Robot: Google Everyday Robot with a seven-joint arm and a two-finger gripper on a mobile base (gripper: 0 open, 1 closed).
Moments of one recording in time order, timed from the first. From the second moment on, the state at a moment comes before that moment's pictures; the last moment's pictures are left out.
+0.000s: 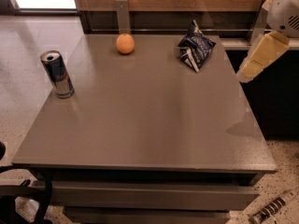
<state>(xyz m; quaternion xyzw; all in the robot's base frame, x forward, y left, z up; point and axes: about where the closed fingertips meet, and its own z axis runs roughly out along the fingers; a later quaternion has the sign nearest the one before) 0.532 -0.233 0.998 -0.52 0.81 -0.08 0.27</state>
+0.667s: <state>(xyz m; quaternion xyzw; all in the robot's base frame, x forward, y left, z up) 0.602 -0.221 0.962 -0.43 0.80 0.02 0.42</state>
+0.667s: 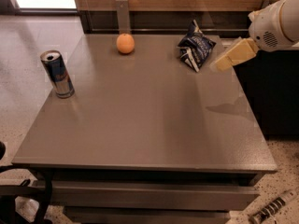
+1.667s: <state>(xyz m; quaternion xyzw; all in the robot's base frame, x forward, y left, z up) 0.652 -0.207 0.969 -0.35 0.76 0.08 0.53</state>
